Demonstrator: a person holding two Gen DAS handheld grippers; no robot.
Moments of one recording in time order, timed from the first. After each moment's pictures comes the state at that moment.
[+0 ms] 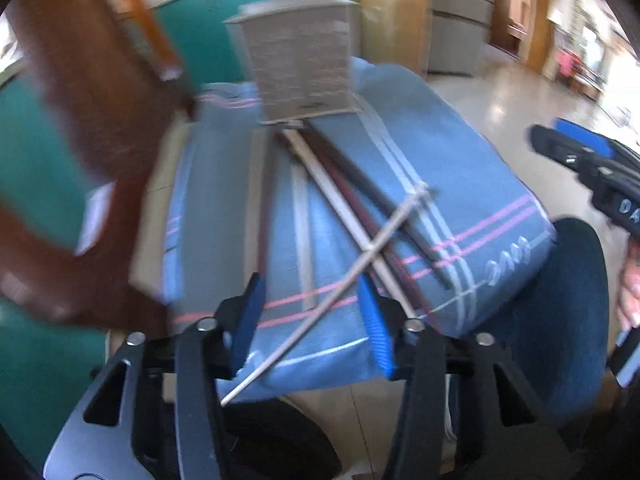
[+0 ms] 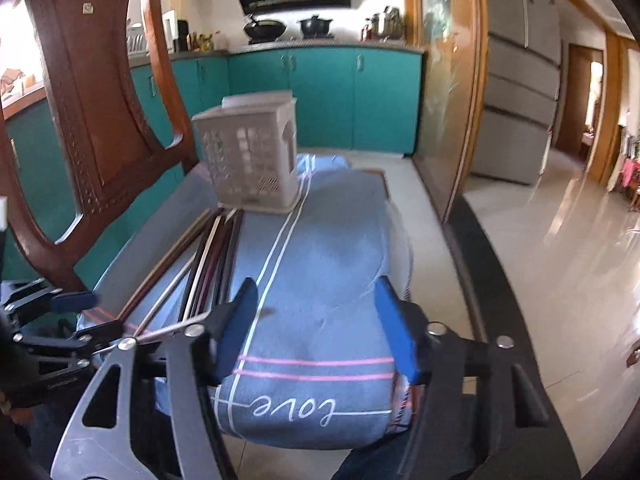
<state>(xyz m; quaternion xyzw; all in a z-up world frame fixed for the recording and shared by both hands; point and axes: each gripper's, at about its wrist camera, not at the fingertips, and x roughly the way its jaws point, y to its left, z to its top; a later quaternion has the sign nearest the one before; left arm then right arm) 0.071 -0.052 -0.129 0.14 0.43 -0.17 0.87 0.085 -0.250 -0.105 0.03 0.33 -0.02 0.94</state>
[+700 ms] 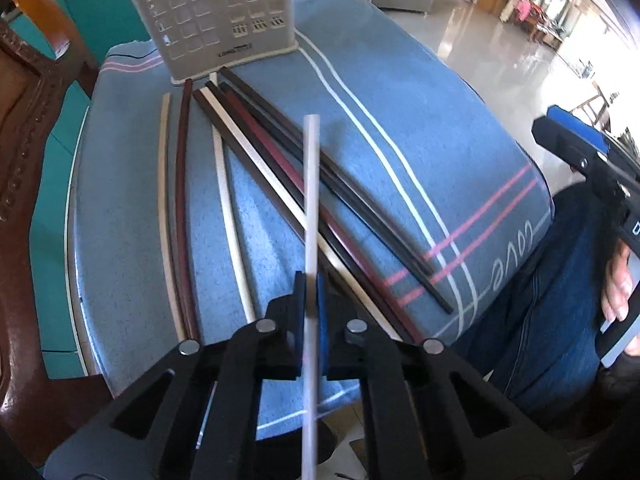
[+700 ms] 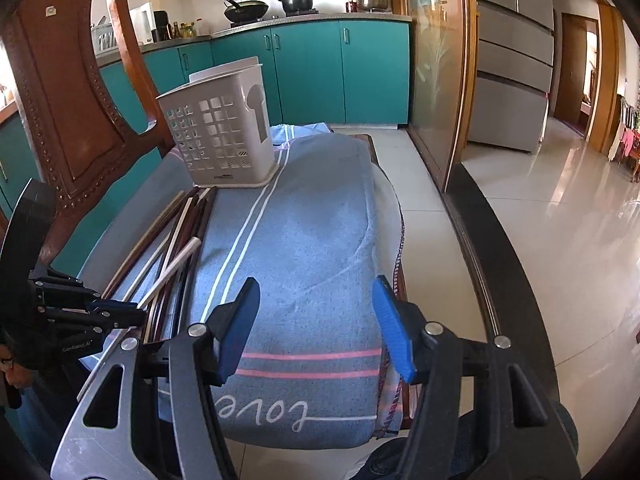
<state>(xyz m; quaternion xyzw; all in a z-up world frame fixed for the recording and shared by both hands) 0.138 -0.082 -0.165 0.16 0.53 -0.24 0.80 0.104 -0.281 -0.132 0.07 0.36 -0.03 0.93</state>
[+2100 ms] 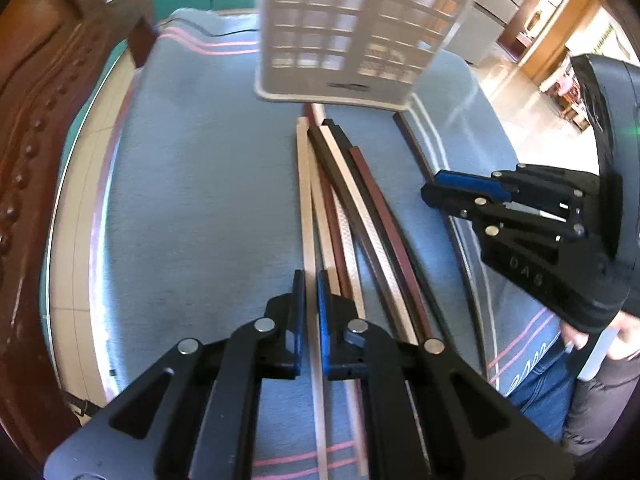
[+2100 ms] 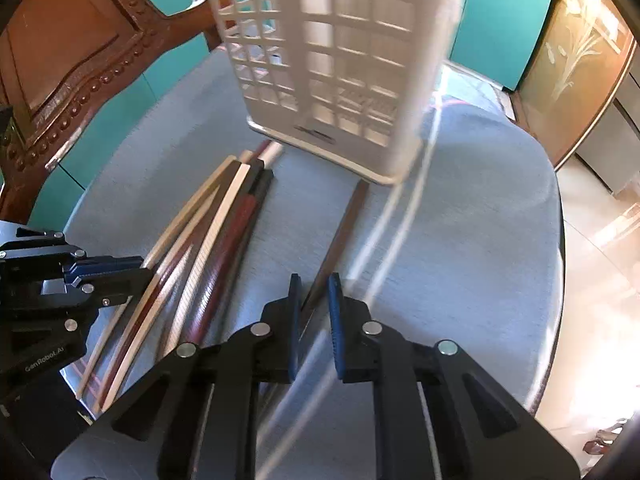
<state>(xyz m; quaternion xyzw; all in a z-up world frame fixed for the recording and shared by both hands) 0.222 -0.062 -0.191 0.04 0.55 -0.20 0.81 0.262 -0.212 -0.164 -0.05 0.54 0.12 0.83</state>
